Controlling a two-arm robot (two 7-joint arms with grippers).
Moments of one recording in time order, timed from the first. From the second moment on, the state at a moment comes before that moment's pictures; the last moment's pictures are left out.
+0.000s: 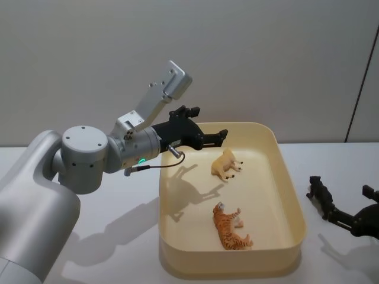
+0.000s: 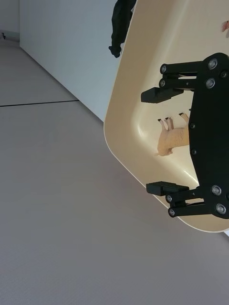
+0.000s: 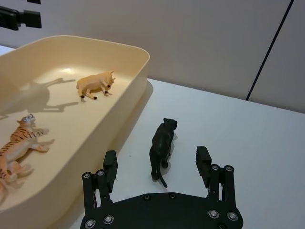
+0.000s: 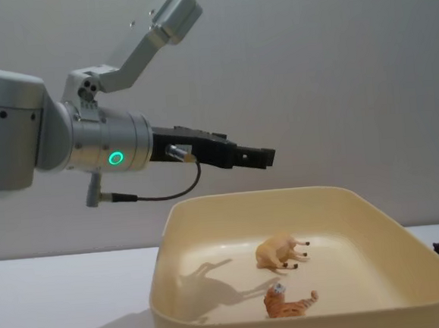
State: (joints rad) left arm -0.72 0.20 0.40 -1.11 -0.13 0.23 -0.61; right arm -0.09 0.47 -0.08 -1.79 0.35 0.27 0.23
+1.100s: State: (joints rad) left arm -0.72 0.20 0.40 -1.11 -0.13 0.23 -0.61; right arm 0.15 0.33 -0.17 -1.46 0.19 0.23 0.24
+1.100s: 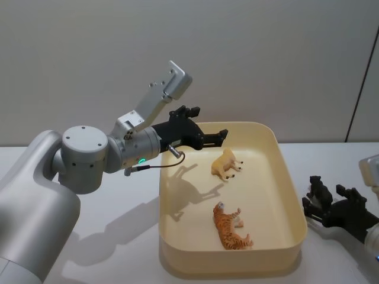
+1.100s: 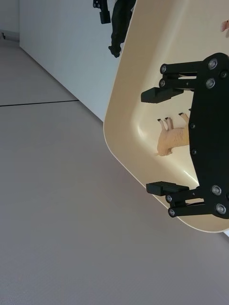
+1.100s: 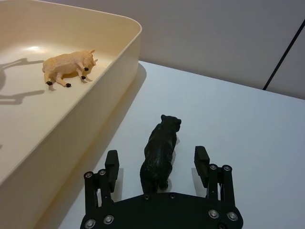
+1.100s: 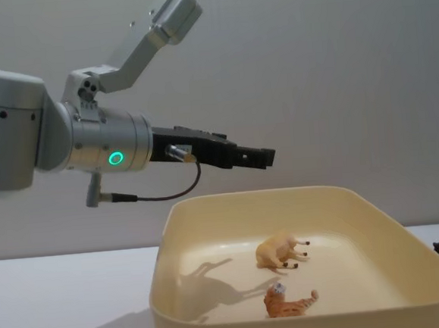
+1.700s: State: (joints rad) left arm -0.72 0.20 0.40 -1.11 -0.13 0.23 -0.61; right arm 0.19 0.30 -0.19 -1.39 0.17 0.22 0.25
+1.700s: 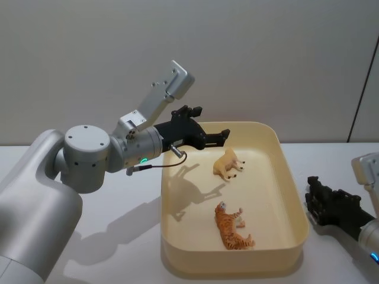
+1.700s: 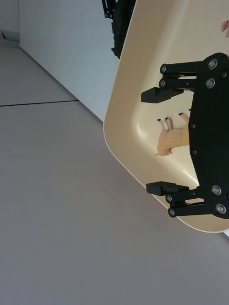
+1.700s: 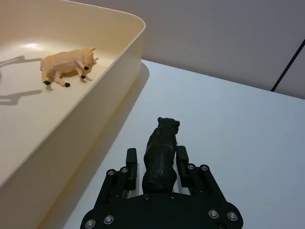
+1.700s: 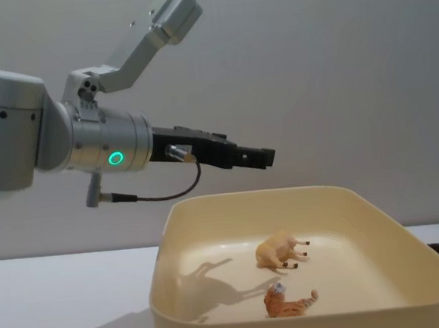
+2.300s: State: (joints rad) left arm -0.72 0.20 0.40 -1.11 -0.13 0.23 -0.61; right arm 0.18 0.31 -0.17 -1.42 0.19 0.15 0.20
